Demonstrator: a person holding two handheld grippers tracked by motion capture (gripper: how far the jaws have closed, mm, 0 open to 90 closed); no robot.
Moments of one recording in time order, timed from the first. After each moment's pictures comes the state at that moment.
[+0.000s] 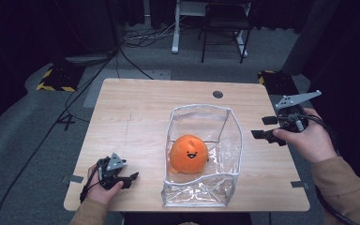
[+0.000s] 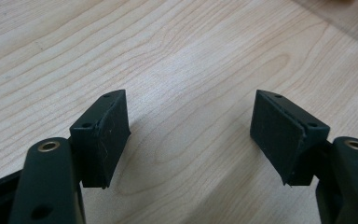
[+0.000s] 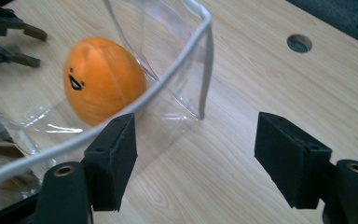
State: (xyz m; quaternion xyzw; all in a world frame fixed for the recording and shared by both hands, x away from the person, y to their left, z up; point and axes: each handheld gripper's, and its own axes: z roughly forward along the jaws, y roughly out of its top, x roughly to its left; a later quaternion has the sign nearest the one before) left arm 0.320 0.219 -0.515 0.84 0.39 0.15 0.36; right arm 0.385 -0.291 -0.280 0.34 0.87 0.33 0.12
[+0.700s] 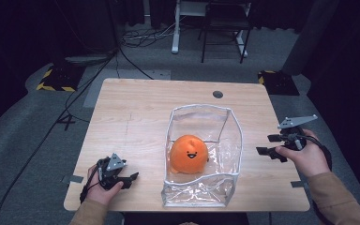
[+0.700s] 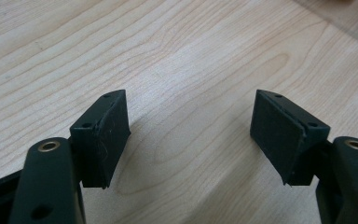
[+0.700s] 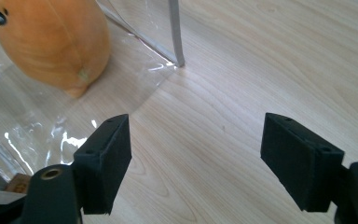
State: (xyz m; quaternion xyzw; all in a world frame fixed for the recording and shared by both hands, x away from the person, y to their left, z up) left arm 0.319 0.219 -0.515 0.84 0.39 0.15 0.36; right arm 0.382 -0.331 -0.361 0.38 0.86 0.31 0.11
